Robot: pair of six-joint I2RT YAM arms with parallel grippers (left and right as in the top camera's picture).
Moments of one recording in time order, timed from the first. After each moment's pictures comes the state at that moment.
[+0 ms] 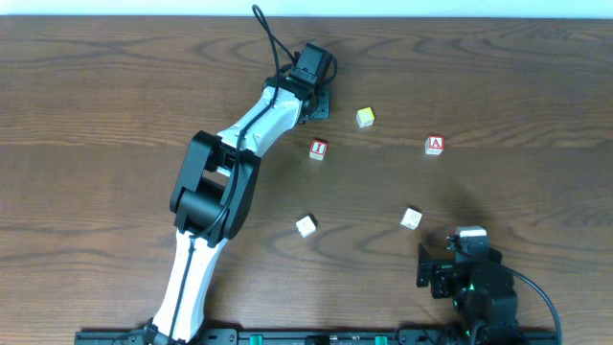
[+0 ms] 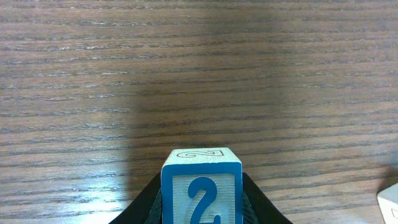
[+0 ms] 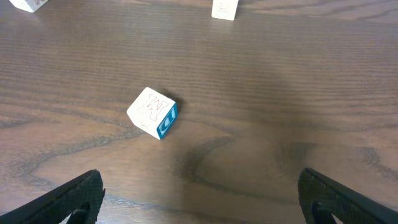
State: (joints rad) left arm -0.47 2.37 1.85 -0.55 -0.03 -0.41; right arm 0.17 0.01 0.20 -0.84 0.10 0.05
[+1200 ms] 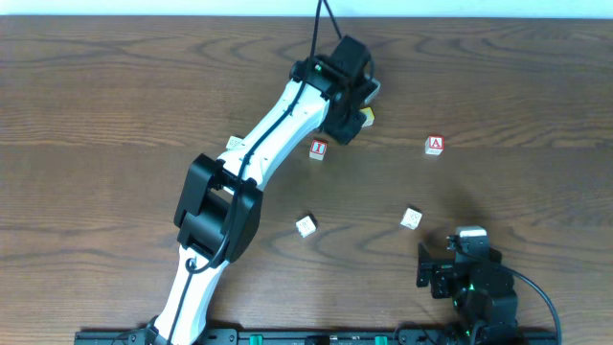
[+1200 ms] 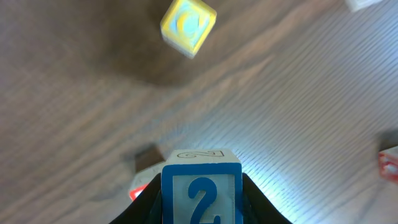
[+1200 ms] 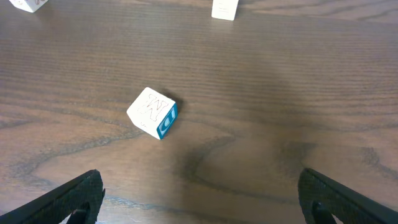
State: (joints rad) left arm -0.60 2.27 2.01 -1.02 0.17 0.09; right arm 0.17 0.01 0.20 -0.84 0.10 0.05
